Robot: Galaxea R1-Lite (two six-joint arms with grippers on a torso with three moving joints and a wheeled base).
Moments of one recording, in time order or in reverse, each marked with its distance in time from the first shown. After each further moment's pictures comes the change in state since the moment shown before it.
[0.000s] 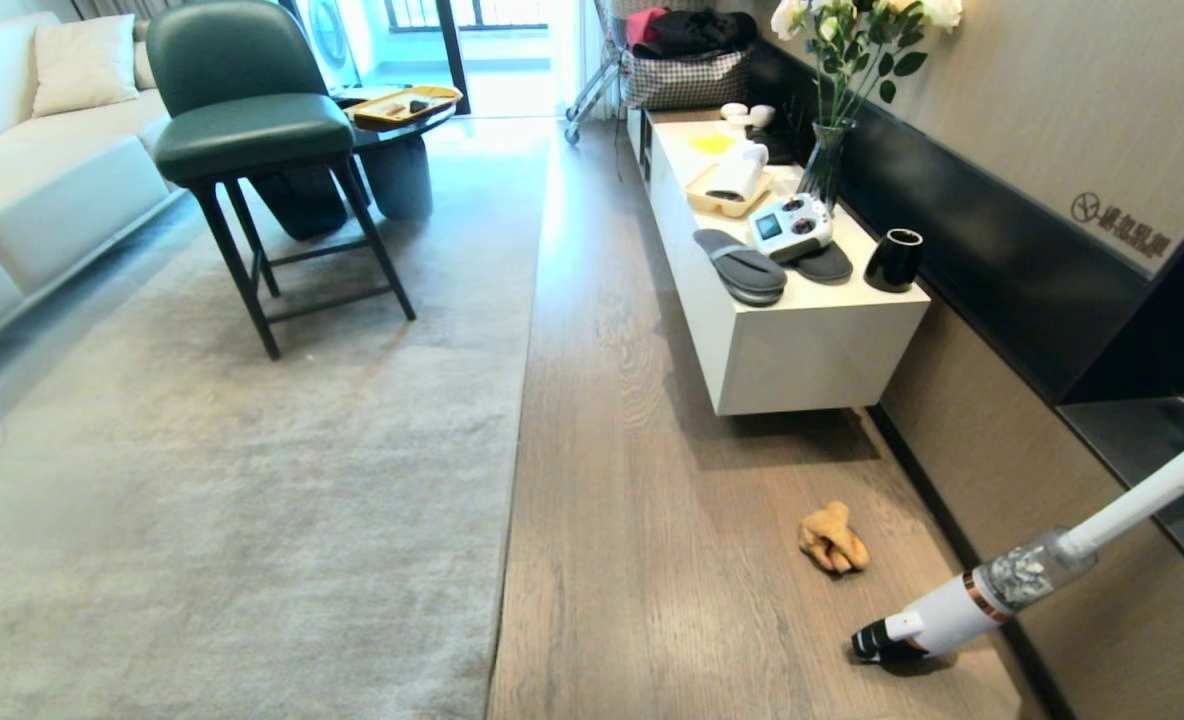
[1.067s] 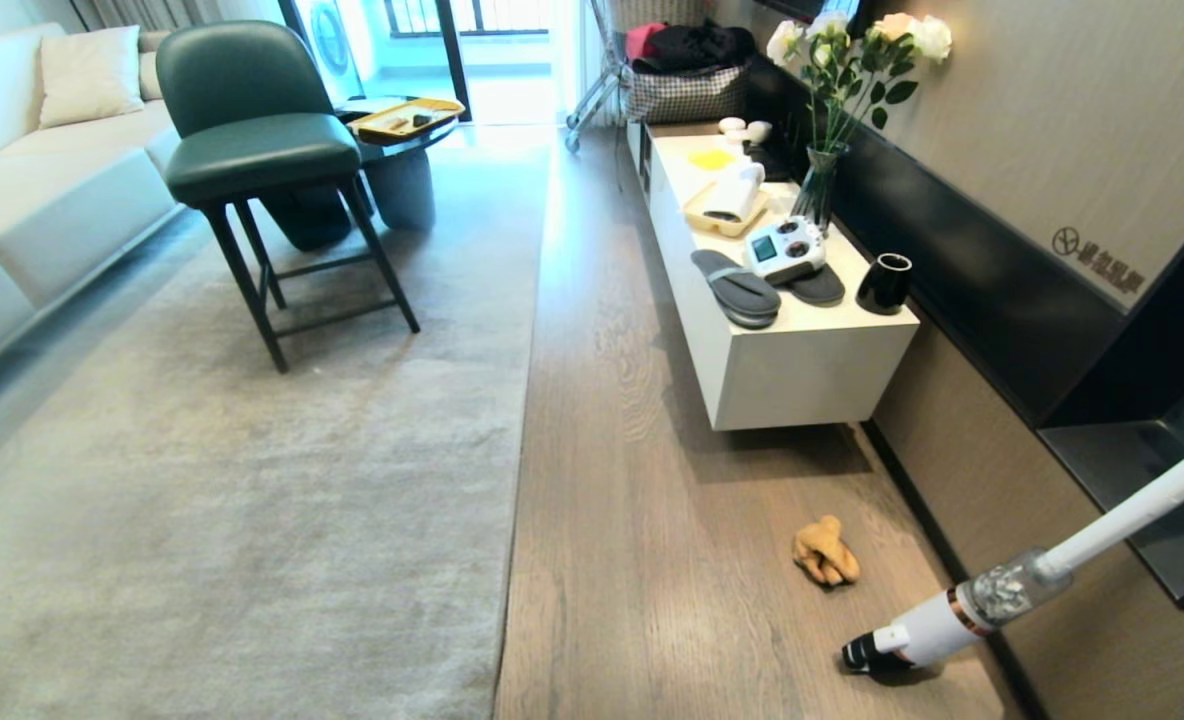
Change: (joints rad) left arm 0.000 0.000 0.000 0.000 0.001 0.000; right arm 0.000 0.000 0.000 0.000 0.001 -0.003
